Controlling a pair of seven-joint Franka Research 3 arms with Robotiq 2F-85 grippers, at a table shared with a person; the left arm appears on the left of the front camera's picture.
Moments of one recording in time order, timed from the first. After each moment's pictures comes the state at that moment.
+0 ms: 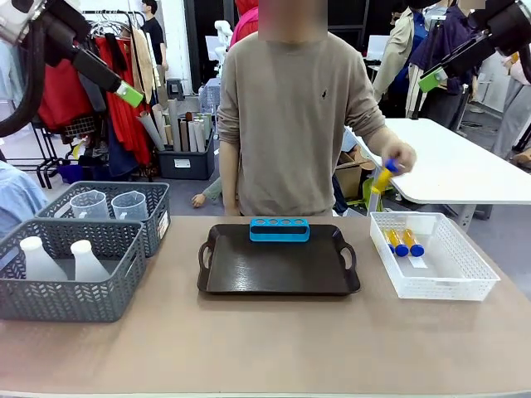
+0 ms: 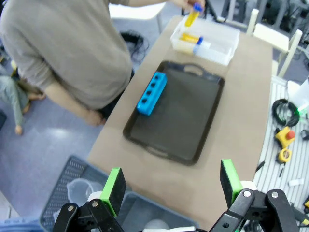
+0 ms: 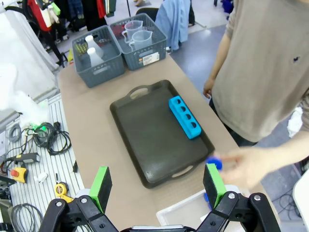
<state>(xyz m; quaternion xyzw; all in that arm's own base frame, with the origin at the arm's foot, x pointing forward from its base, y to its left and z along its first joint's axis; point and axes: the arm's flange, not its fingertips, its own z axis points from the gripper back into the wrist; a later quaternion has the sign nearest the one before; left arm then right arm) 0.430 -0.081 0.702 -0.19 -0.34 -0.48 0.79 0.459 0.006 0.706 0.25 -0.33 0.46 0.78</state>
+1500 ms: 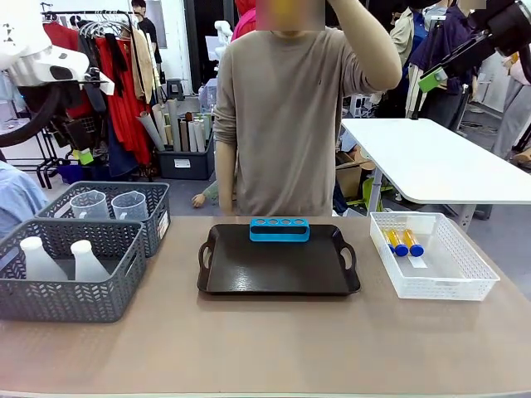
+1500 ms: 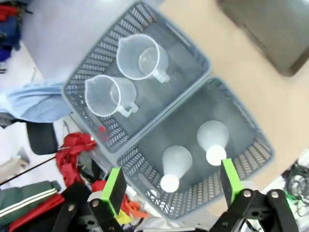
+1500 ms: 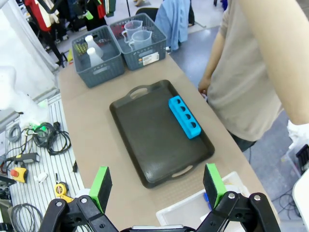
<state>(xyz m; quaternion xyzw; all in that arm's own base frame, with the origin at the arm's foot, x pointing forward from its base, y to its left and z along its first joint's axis) 0.510 -0.014 0.615 0.05 -0.14 -0.34 0.93 0.459 0.006 0.706 0.25 -0.33 0.46 0.78</state>
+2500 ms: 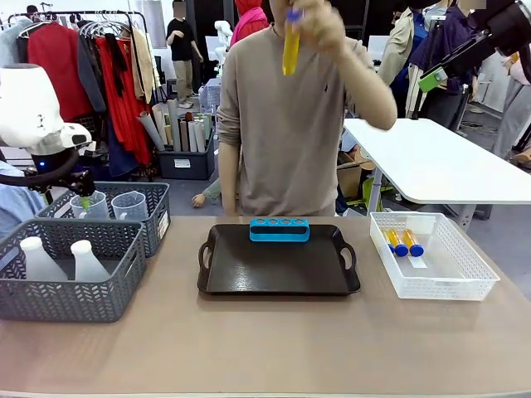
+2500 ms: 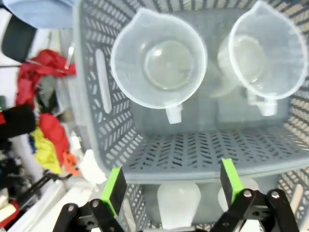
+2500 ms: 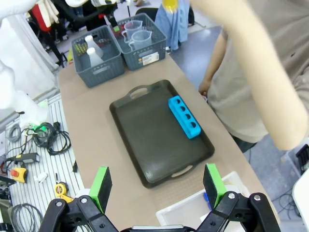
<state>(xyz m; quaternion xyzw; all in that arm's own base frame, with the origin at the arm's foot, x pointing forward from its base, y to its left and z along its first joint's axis) 0.609 0.077 0.452 0.05 -0.08 -0.03 1.00 0.459 0.006 0.706 0.25 -0.33 0.46 0.78</state>
